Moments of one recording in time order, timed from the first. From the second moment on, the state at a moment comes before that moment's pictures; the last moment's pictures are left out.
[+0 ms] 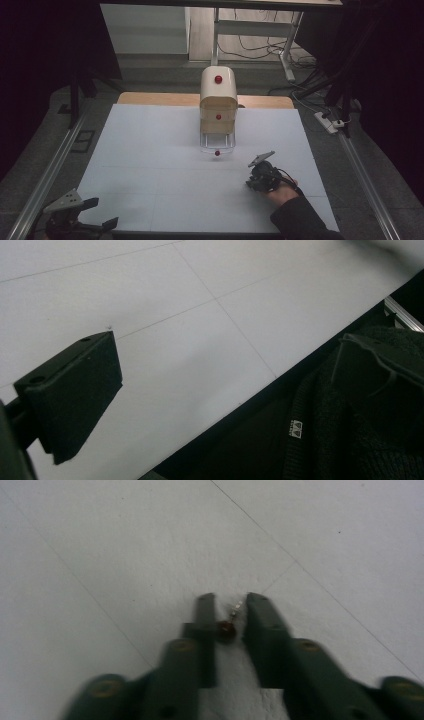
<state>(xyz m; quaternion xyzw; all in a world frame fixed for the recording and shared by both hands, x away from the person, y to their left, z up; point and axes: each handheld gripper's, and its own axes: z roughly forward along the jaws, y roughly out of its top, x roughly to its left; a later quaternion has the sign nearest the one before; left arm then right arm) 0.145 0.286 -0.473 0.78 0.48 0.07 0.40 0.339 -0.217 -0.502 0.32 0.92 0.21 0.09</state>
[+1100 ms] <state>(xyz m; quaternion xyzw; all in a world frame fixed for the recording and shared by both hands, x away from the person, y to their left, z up) 0.145 0.286 -0.473 0.78 0.48 0.07 0.40 0.343 -0.225 -0.469 0.32 0.89 0.30 0.09</state>
